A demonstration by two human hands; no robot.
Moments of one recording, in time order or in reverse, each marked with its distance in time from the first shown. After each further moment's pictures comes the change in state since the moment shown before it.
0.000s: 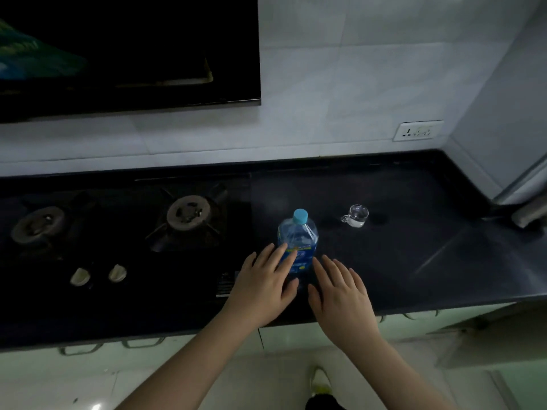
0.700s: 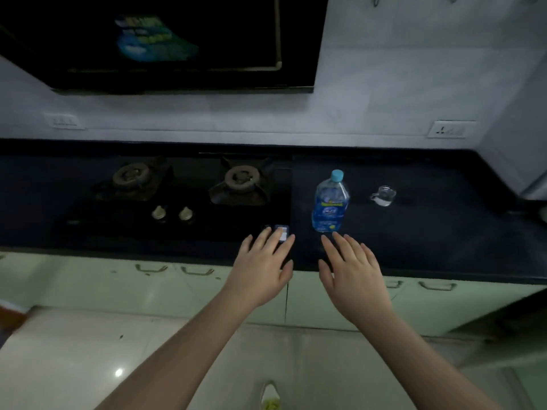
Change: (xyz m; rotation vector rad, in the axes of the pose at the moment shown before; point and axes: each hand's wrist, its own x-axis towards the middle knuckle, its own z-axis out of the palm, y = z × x) left_hand -0.176 0.023 -0.029 0.069 0.031 -0.214; right_hand -0.120 -0.064 -0.047 -0.062 0.052 -0.155
